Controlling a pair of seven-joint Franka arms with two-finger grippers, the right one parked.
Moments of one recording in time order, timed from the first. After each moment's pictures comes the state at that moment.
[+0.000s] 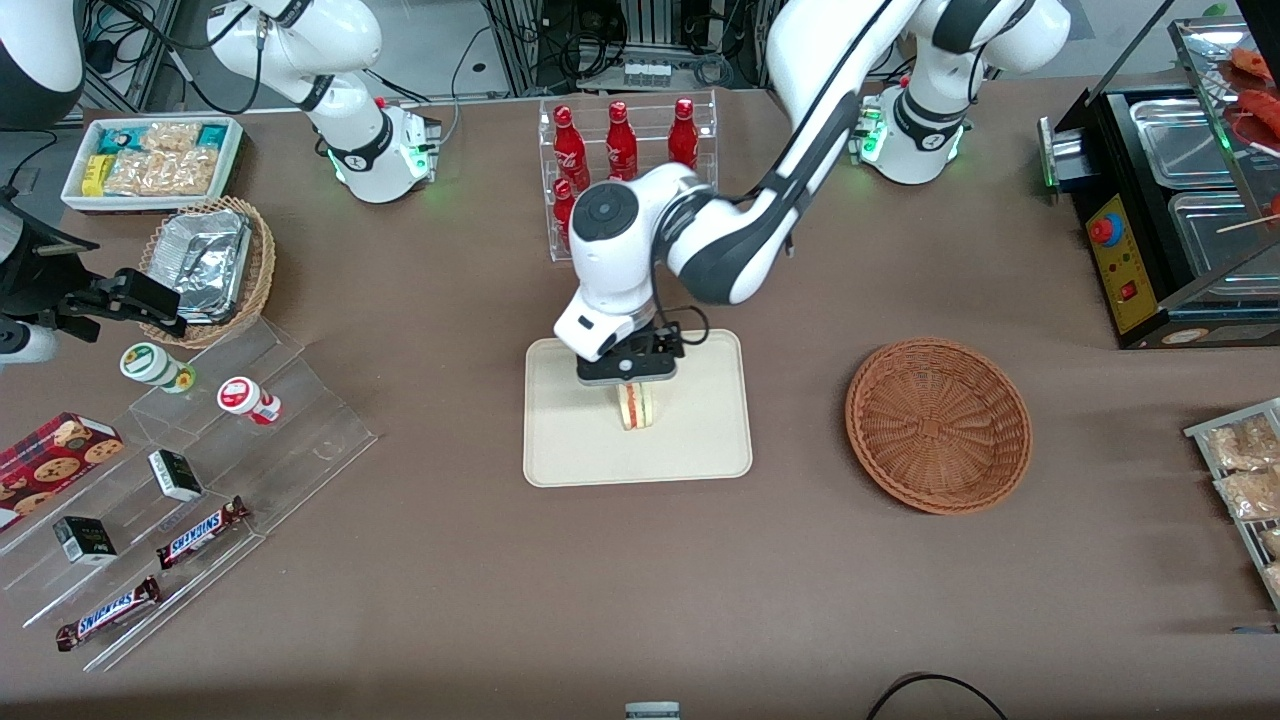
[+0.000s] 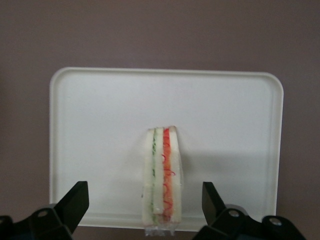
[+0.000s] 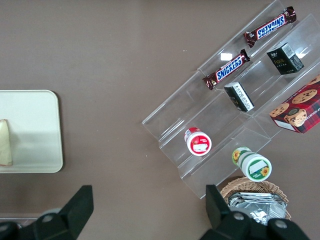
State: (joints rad) arm -0.82 0.61 -0.01 -1.38 0.13 2.05 -0.98
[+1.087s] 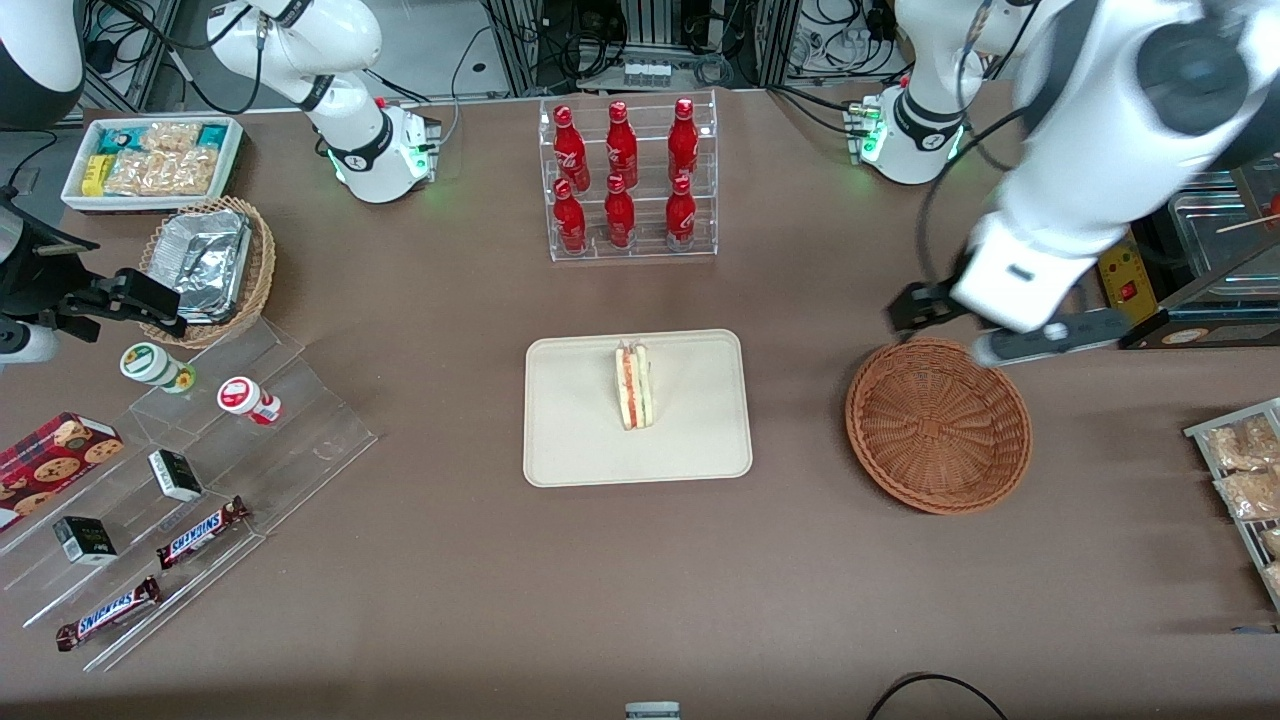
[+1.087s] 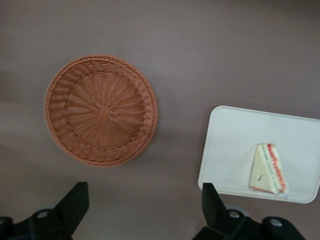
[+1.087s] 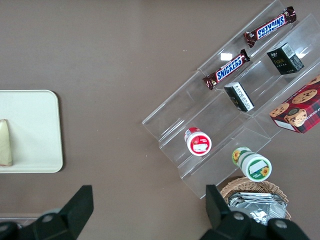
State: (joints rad) arm -0.31 0.07 0.03 -1.58 -0.03 1.65 -0.44
